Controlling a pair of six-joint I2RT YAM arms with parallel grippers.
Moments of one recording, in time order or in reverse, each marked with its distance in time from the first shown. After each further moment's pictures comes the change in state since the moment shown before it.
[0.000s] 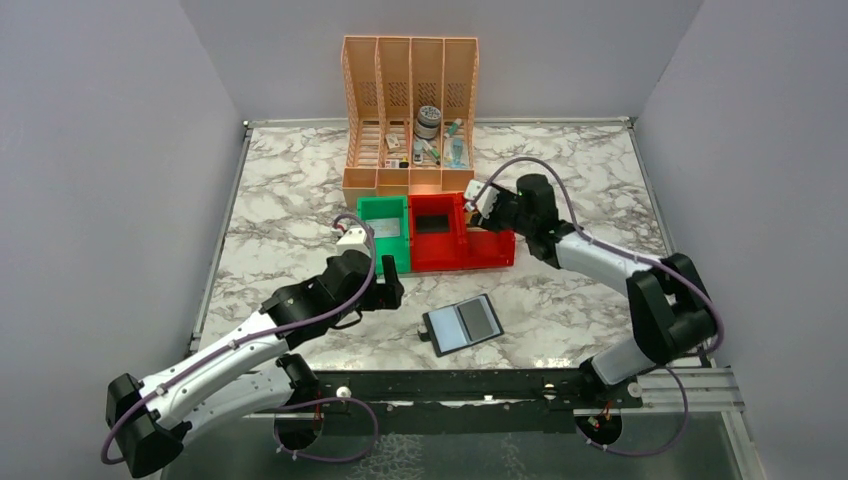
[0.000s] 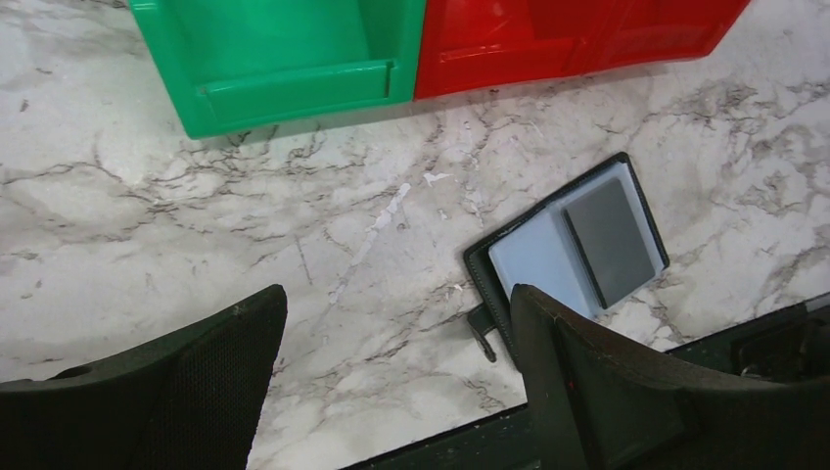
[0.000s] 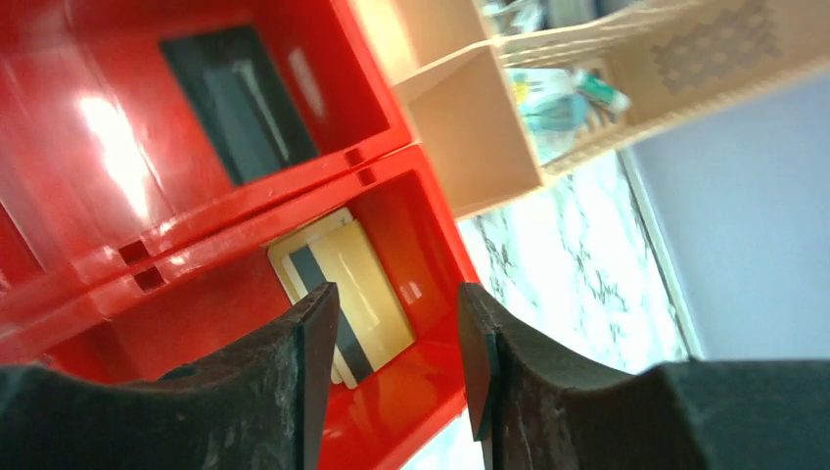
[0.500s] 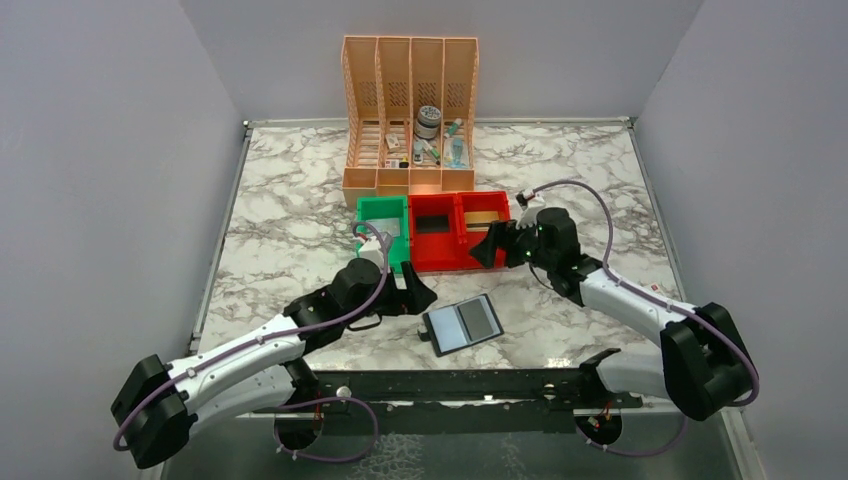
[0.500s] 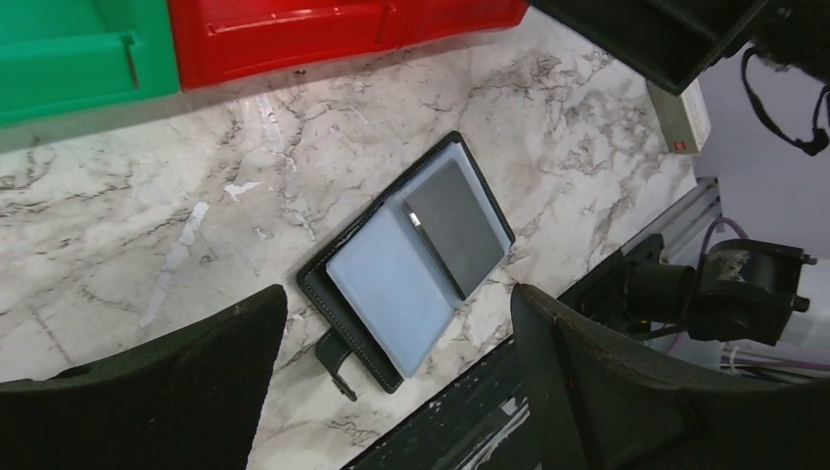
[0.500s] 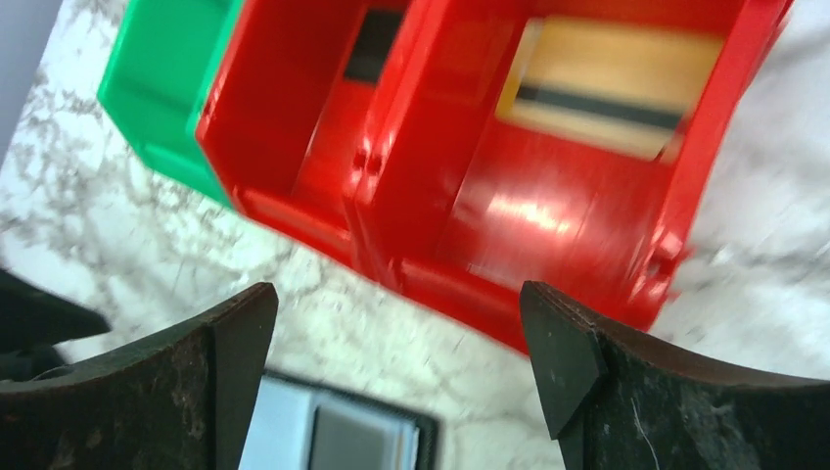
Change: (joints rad) left arm 0.000 0.075 -0.189 0.483 0.282 -0.098; right arm 0.000 -0.359 -0.314 0.033 0.062 1.213
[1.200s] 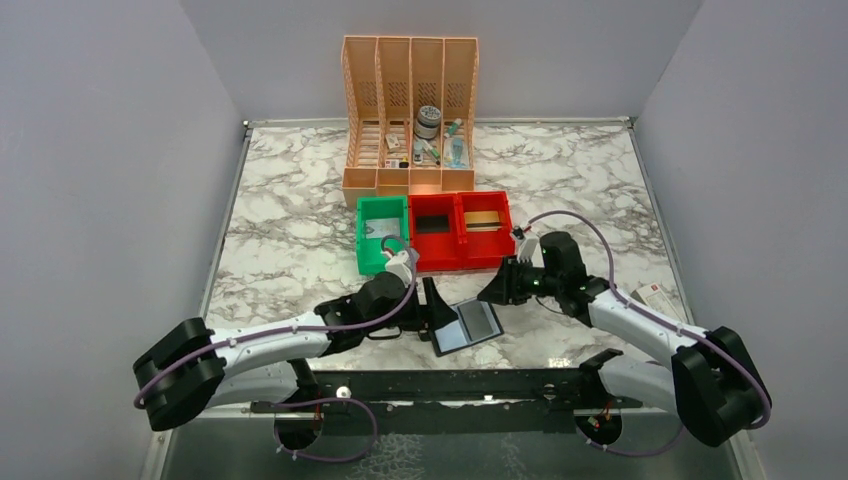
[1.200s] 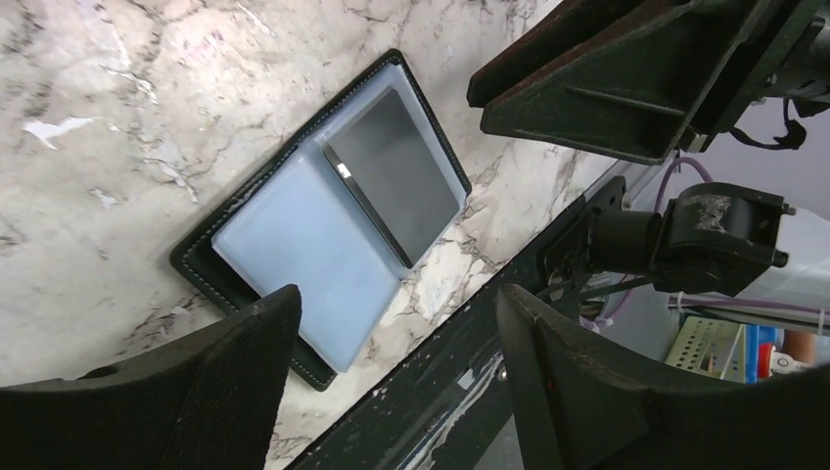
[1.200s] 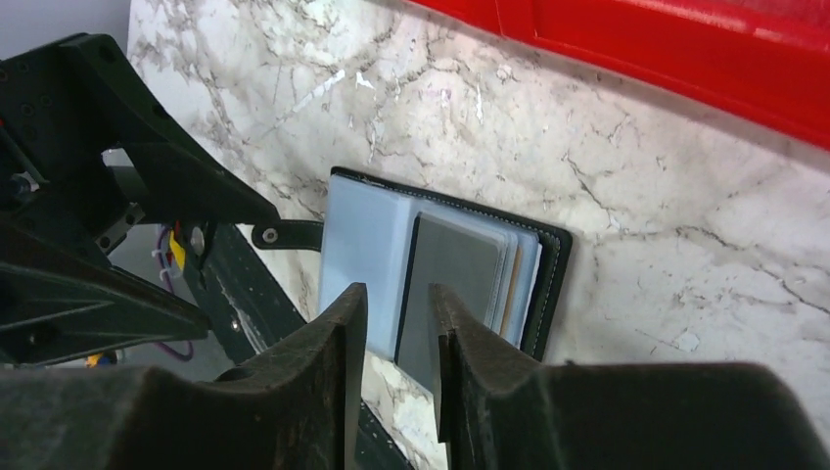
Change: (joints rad) left arm -0.122 0.197 -0.090 0.304 0.072 -0.141; right arm 0.000 -0.118 -0.150 -0.188 -0.344 0.169
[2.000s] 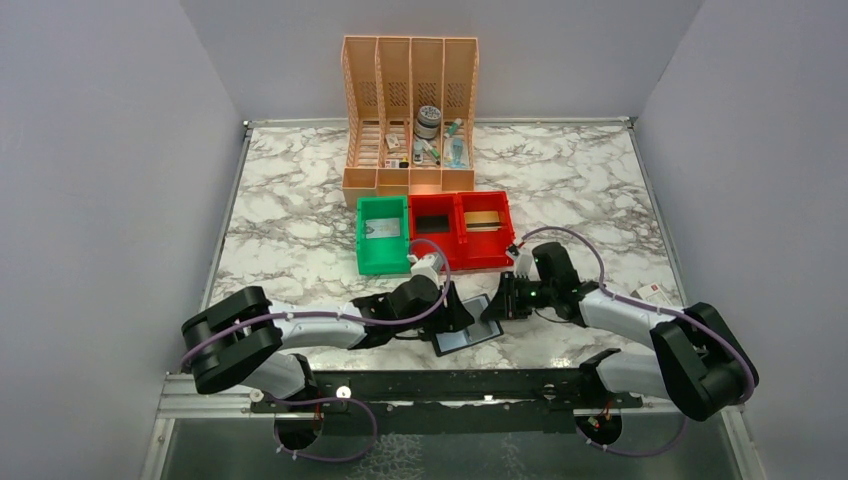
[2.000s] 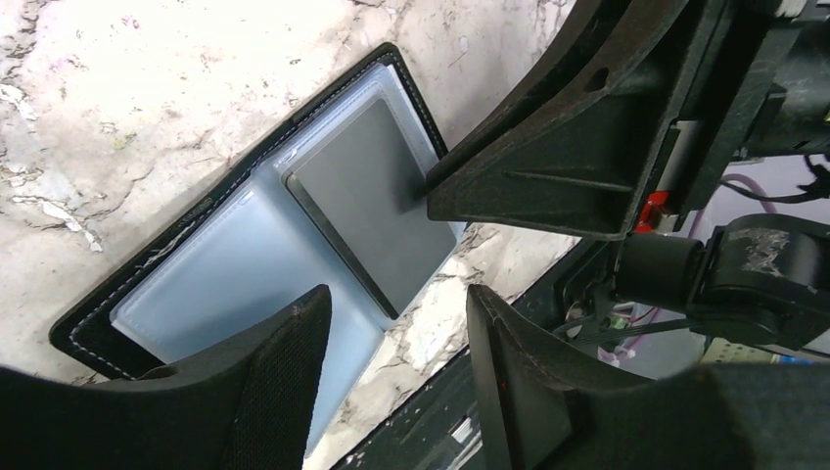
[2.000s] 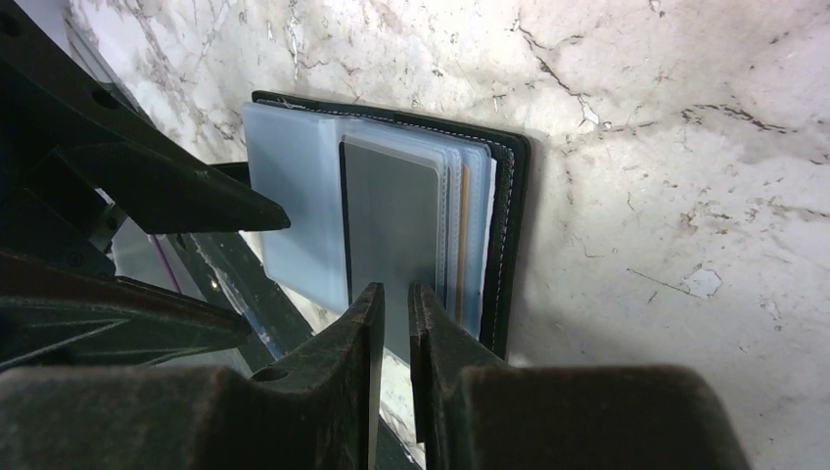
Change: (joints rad) left arm -0.111 0.322 0.125 0.099 -0.089 -0.074; right arm 0.000 0.131 -0.062 -0.014 -0.047 0.006
